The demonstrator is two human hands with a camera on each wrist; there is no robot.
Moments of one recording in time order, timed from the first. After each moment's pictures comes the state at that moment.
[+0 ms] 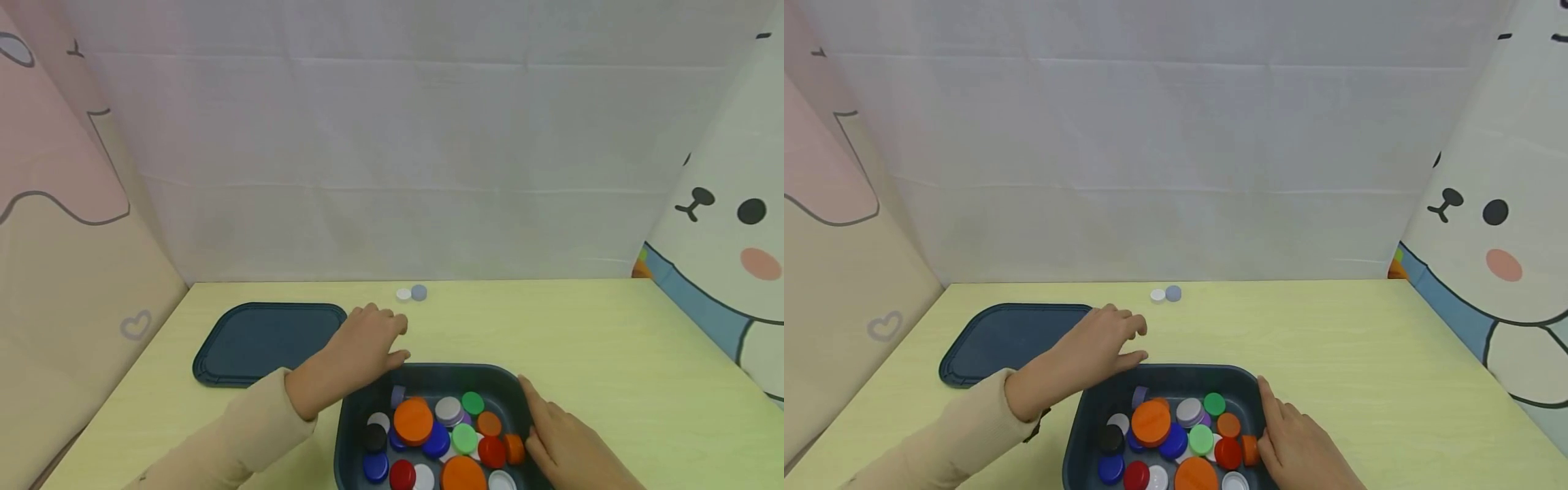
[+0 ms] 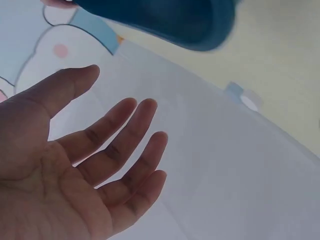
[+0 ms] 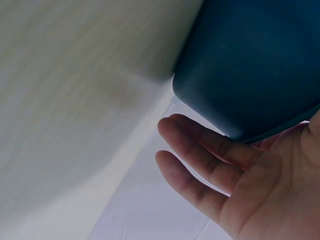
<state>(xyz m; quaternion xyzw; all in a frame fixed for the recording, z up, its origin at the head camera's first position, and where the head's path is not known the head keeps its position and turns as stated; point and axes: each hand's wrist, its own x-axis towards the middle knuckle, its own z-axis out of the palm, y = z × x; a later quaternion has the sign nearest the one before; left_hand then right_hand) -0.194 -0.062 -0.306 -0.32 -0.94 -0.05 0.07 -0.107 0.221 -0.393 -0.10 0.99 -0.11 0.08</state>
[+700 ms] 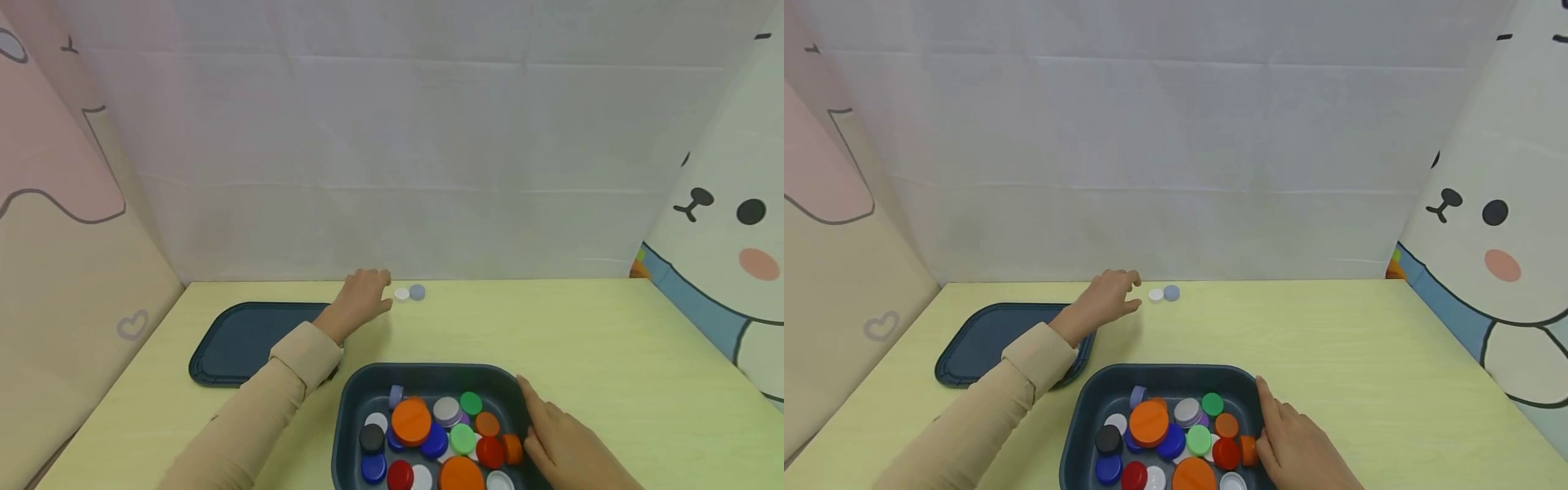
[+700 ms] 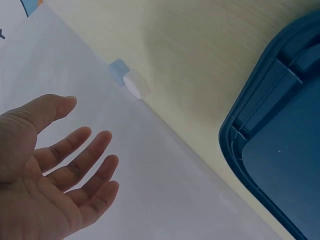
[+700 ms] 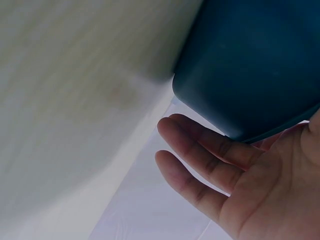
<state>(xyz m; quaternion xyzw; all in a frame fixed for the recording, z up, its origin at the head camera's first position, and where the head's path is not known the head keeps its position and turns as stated) -0.294 -0.064 -0.340 -0.23 -0.97 -0.09 0.05 -0.107 0.222 -0.394 -0.11 0.99 -0.11 0.06</state>
